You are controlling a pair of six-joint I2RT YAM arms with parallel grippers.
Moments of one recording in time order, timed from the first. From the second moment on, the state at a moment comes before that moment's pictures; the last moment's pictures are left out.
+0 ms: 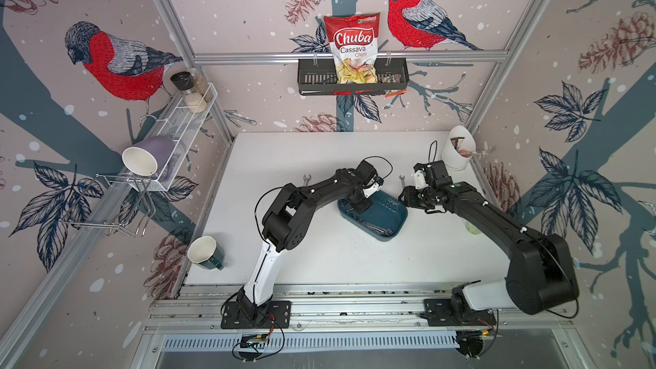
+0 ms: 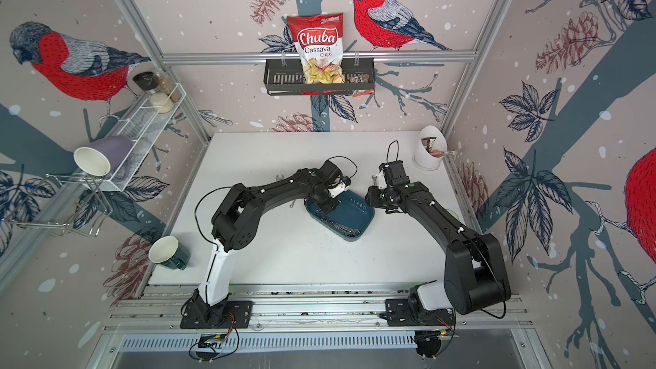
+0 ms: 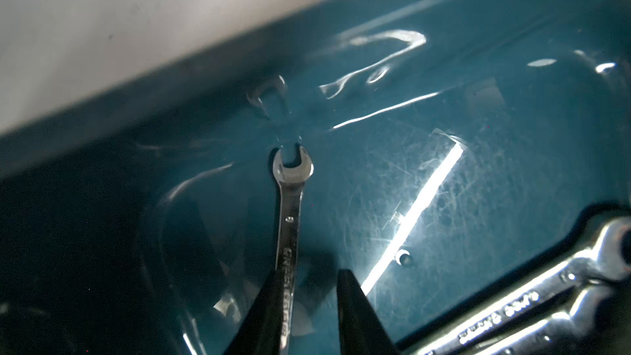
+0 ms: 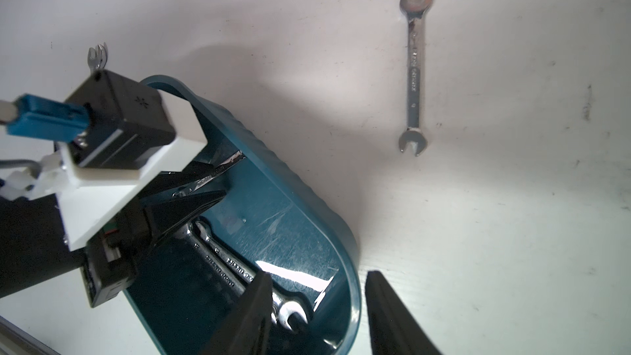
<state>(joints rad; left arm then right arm) -0.75 2.20 1.68 -0.71 0.11 0.21 0.31 1.41 0.95 -0.55 -0.22 0.32</state>
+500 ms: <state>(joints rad) -0.76 2.21 1.67 -0.67 0.06 0.21 0.31 1.41 0.95 -0.55 -0.22 0.32</state>
